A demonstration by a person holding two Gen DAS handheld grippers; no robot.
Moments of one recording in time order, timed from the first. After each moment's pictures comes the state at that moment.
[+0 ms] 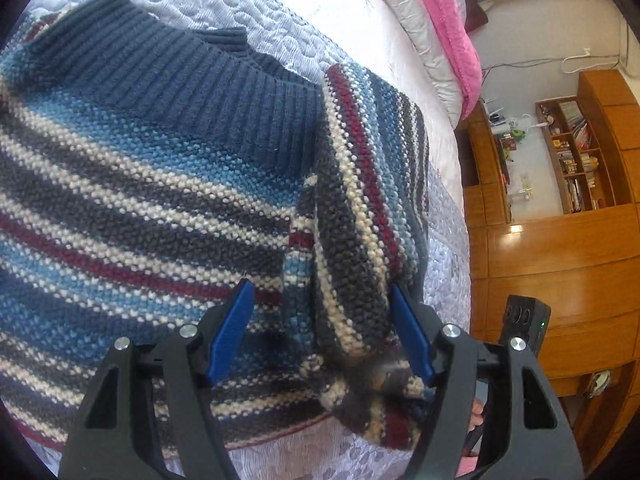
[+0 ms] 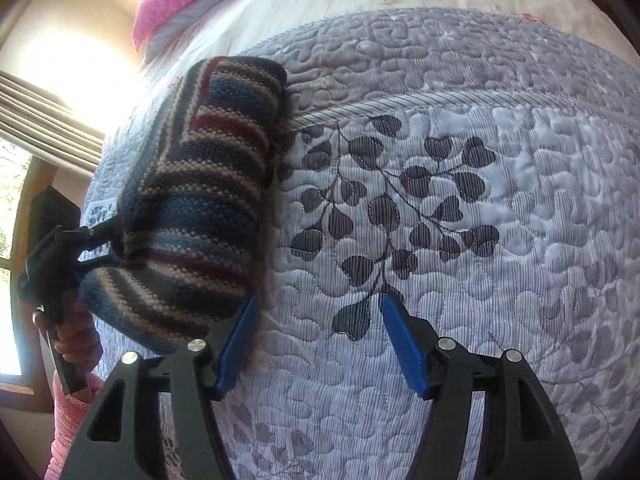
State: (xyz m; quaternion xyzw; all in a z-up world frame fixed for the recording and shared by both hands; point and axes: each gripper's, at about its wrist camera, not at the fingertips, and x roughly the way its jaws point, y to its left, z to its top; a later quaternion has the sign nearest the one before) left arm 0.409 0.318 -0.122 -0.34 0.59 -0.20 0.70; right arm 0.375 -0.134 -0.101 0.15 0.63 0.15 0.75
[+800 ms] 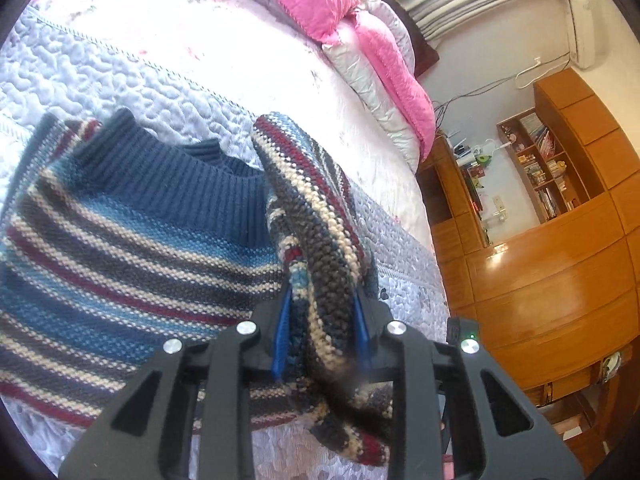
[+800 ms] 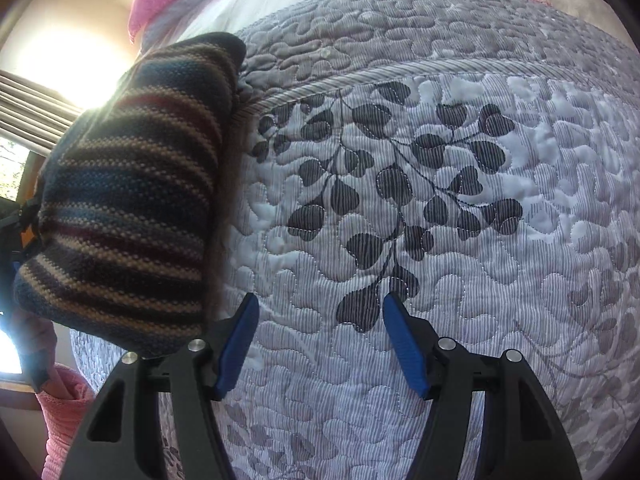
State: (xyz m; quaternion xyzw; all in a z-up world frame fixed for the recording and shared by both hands) left arm 0.387 0.364 -0.042 -0.33 0.48 -0.22 0.78; right arm 0.357 -0.104 -0.125 0.15 0.64 0.16 0.74
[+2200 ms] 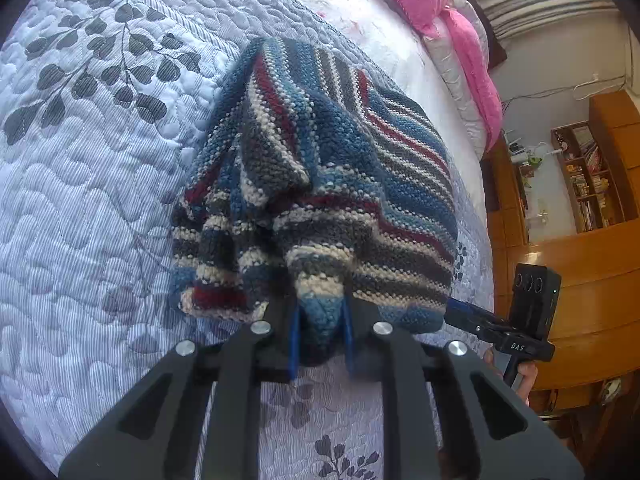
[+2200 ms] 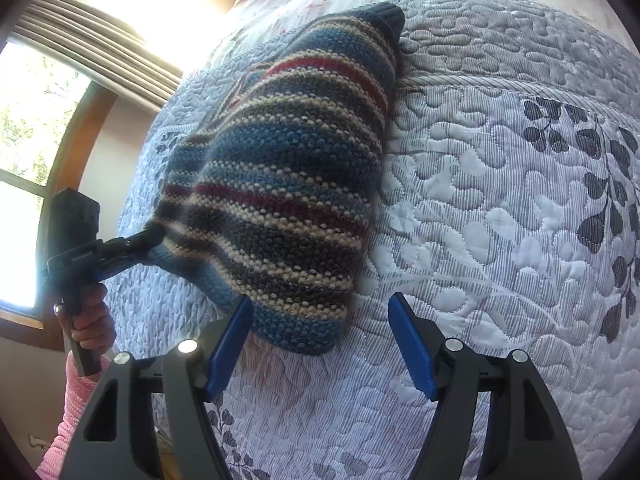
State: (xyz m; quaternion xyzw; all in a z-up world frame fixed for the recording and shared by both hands) left arm 0.298 0.512 -0.099 -0.33 0.56 -0.14 0.74; right arm 0.341 0.101 -0.105 0.11 0.63 0.29 0.71
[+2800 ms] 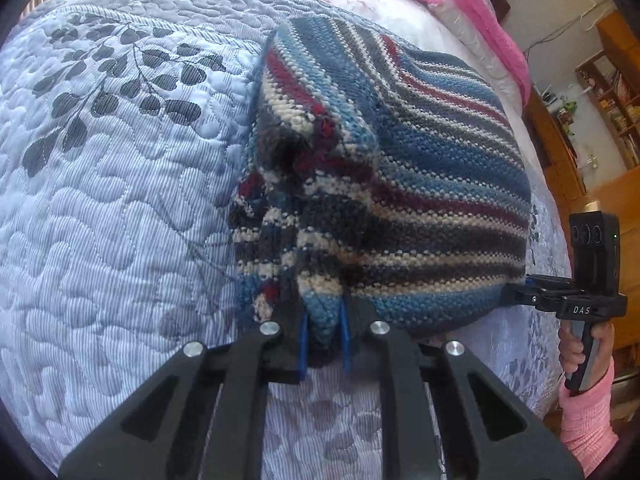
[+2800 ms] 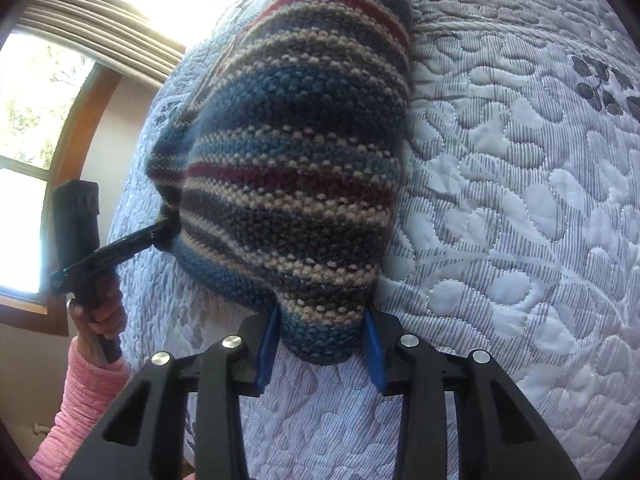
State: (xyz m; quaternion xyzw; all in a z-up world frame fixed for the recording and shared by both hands) left arm 0.291 0.501 -0.134 -0.19 0.58 -0.11 0.78; right arm 0.332 0.131 -0.148 0.10 0.65 0.31 0.68
